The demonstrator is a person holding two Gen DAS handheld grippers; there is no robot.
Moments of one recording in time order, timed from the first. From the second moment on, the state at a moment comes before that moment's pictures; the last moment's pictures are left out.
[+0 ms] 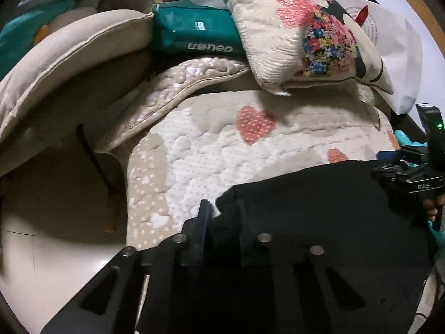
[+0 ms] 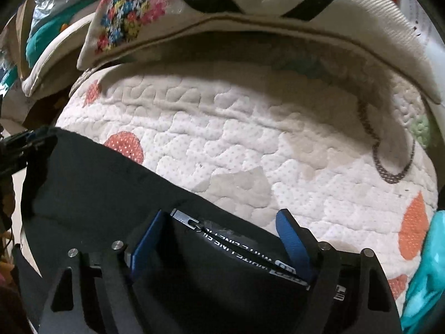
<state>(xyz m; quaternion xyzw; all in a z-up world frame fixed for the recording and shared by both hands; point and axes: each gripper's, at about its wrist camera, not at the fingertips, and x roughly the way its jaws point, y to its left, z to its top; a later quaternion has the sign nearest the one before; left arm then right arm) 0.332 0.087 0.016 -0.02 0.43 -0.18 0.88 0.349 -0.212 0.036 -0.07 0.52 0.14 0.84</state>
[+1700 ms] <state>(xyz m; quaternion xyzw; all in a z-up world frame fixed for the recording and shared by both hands) 0.012 0.041 0.015 0.31 0.46 -0.15 0.82 0.039 -0.197 0.034 -0.07 0.57 0.16 0.80</state>
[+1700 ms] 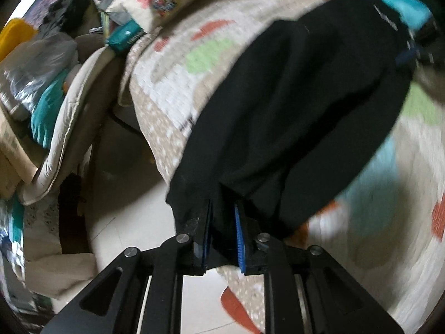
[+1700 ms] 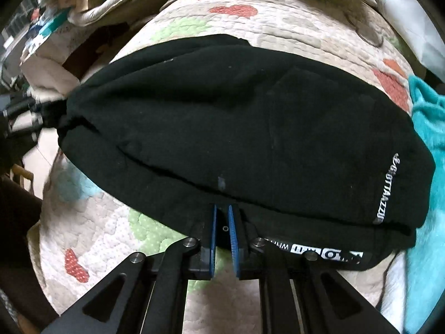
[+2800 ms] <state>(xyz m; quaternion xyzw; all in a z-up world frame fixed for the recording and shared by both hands) 0.078 0.238 0.104 -0.25 0.39 0.01 0.89 0.051 0.049 0.042 -0.18 0.48 0.34 0.79</state>
